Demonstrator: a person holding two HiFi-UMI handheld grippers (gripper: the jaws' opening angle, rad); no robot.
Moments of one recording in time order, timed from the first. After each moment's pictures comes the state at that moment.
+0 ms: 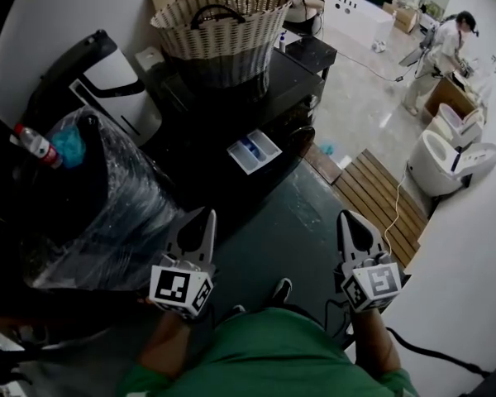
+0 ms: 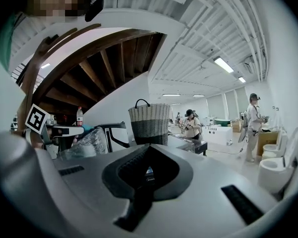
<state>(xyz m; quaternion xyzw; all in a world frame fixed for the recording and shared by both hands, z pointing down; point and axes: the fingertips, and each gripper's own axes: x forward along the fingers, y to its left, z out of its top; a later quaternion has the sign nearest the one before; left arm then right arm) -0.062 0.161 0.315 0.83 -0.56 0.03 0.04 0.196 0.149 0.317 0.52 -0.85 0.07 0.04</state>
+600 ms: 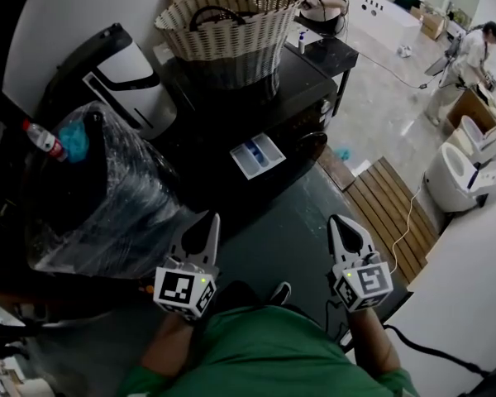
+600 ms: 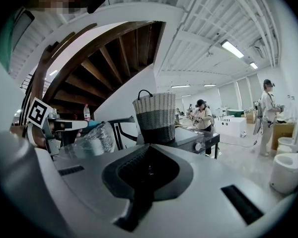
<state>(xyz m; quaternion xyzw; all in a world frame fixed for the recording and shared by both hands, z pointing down) -0.016 0.133 0.327 0.80 -0.60 0.06 0.04 0.219 0.098 0.367 0.45 -0.88 0.11 0.06</state>
